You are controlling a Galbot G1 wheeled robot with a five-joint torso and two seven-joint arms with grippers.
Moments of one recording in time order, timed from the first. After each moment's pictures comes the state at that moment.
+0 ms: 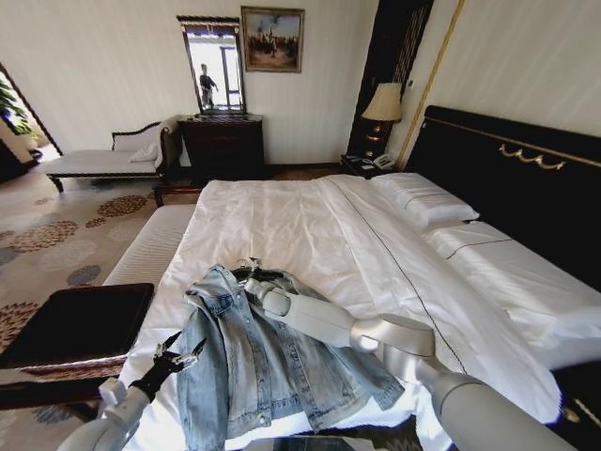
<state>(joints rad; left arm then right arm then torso) 1.83 -1.01 -0.77 -1.90 -0.69 -0.05 0.35 -0.23 1.39 -0.88 1.04 0.41 -0.18 0.39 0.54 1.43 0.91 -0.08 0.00</state>
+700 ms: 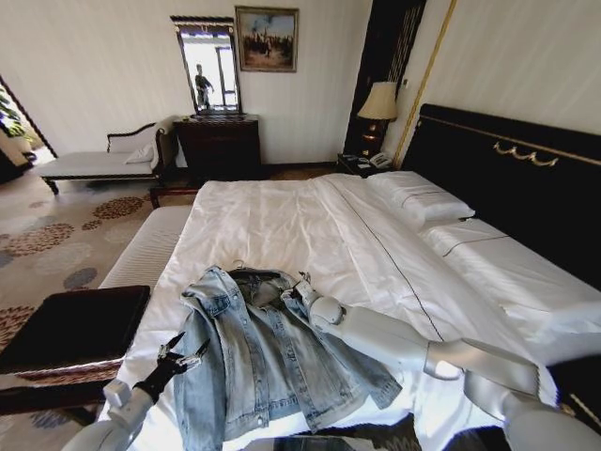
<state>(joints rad) 1.84 -1.02 -0.77 -1.93 -0.65 -0.04 0.34 -0.40 1.09 -0.78 1.46 0.82 -0.31 0.42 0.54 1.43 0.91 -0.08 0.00</state>
